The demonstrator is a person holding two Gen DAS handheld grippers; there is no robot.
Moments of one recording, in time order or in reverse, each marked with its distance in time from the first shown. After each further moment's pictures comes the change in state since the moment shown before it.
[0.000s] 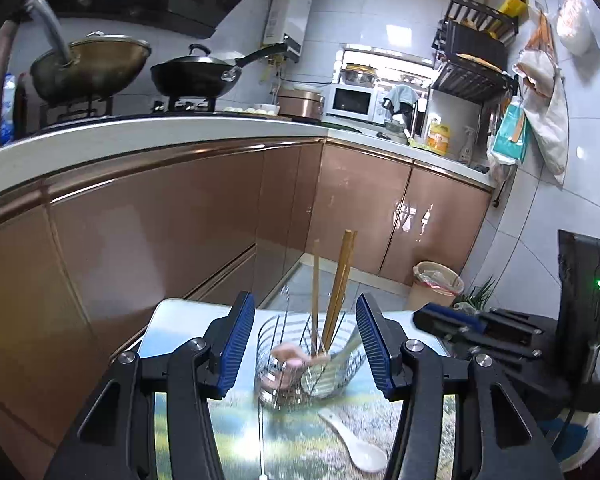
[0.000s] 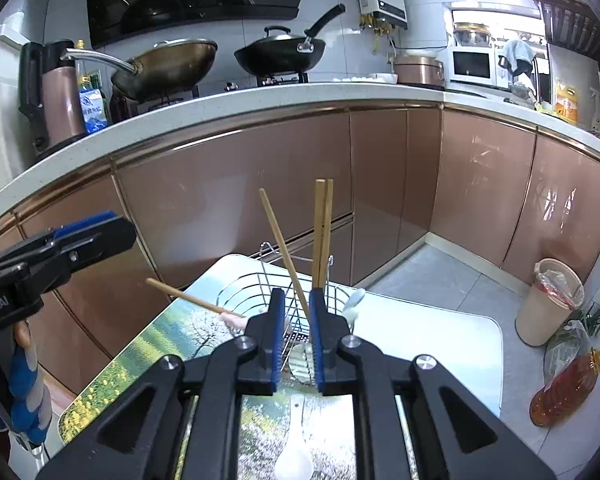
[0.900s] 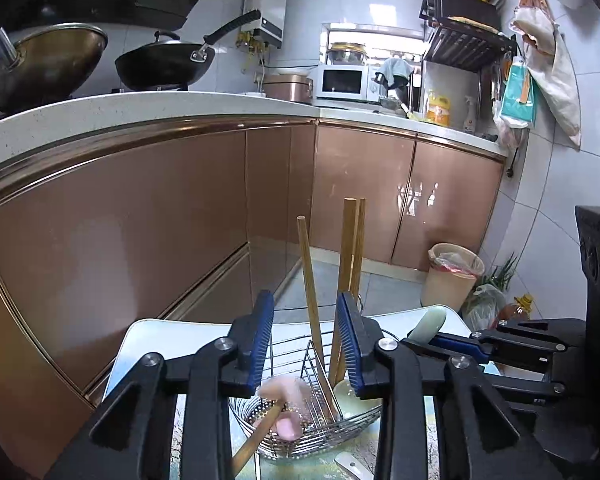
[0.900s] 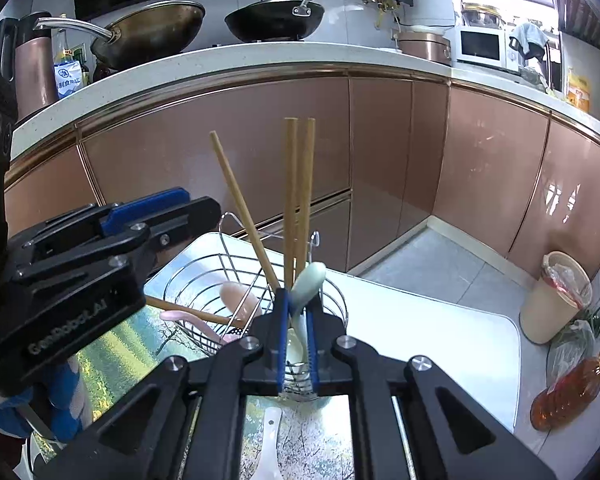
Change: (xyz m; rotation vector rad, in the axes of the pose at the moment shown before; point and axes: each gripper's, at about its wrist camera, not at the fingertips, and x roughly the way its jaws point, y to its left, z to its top) left arm 0.120 -0.018 -0.010 0.105 0.017 0.015; right arm 0.088 -0.023 -0.012 -0.009 0.089 -0.008
